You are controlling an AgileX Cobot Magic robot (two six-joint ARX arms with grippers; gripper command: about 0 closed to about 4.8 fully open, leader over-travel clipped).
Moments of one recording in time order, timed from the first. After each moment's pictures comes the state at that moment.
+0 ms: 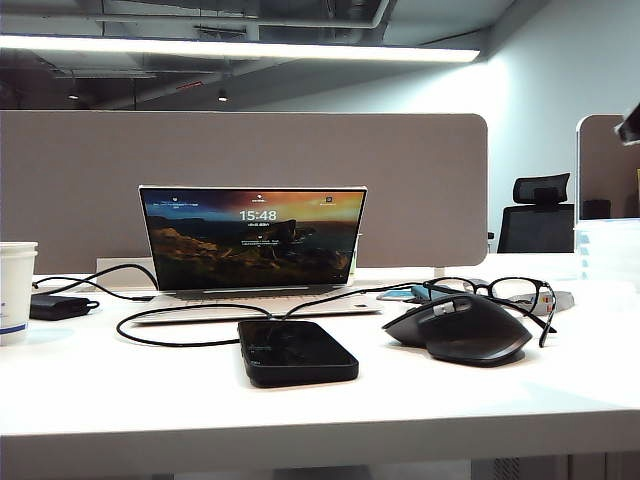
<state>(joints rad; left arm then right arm) 0.02 0.00 0.01 0.03 0.04 -0.02 0.42 0.47 0.33 -0.12 0.06 -0.11</state>
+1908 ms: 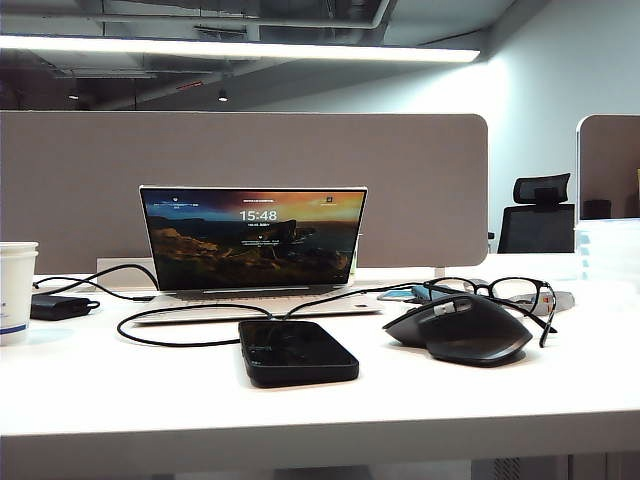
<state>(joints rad) 0.02 0.00 0.01 0.02 0.04 -0.02 0.09 0.00 0.01 -0.04 0.11 0.05</state>
